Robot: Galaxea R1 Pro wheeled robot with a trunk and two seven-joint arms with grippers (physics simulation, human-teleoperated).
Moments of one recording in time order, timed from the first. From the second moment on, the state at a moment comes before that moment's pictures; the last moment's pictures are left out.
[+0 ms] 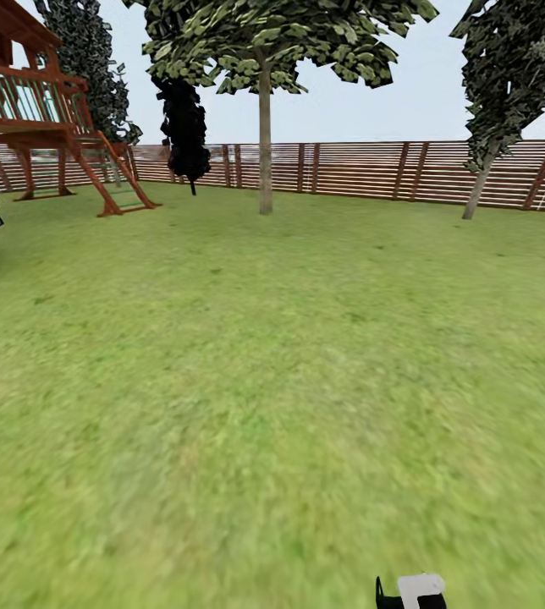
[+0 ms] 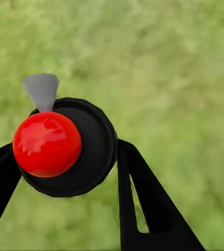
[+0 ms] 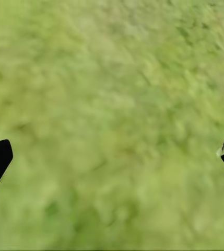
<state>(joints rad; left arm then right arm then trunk) -0.20 0.07 0.16 -0.27 -0.02 -0.45 0.14 -0.39 0.00 -0.19 -0.02 0.48 -0.60 -0.37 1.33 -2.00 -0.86</state>
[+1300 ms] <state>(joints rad) -0.20 0.07 0.16 -0.27 -0.02 -0.45 0.14 -0.39 0.00 -0.19 -0.02 0.48 -0.60 -0.37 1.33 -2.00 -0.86</state>
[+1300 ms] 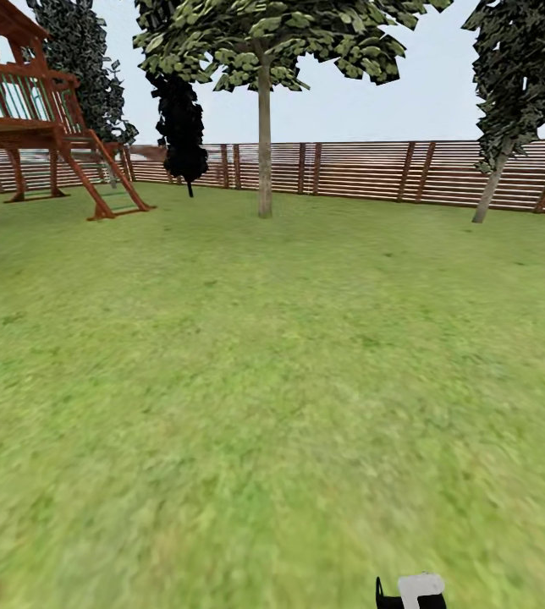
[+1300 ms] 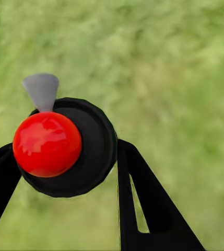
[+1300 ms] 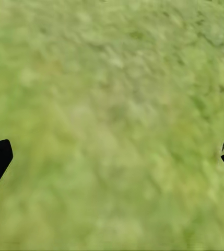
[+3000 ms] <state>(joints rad) -0.20 0.07 0.16 -0.27 -0.02 -0.45 0.14 -0.39 0.00 -0.19 -0.02 0.48 -0.60 -0.37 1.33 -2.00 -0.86</state>
